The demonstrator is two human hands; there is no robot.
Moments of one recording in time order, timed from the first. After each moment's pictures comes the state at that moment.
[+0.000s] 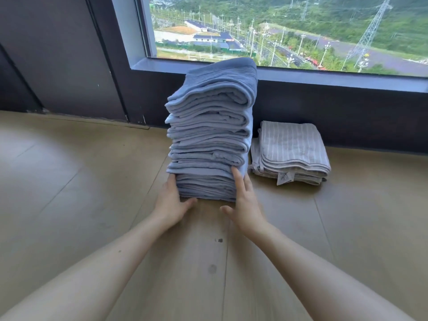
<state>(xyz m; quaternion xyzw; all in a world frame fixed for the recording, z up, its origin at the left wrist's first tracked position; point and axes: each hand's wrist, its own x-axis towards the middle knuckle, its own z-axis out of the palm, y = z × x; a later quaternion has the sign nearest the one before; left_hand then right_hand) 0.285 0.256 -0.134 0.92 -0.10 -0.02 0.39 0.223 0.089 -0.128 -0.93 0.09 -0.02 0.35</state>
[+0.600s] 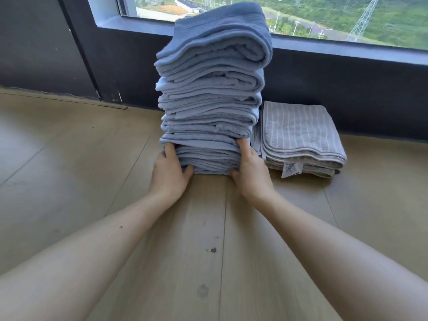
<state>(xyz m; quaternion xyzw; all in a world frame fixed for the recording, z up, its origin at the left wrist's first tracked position) 0.340 0.209 -0.155 0.93 -0.07 0.04 0.35 0.290 0.052 -0.142 -0.94 0.10 -0.11 0.30</state>
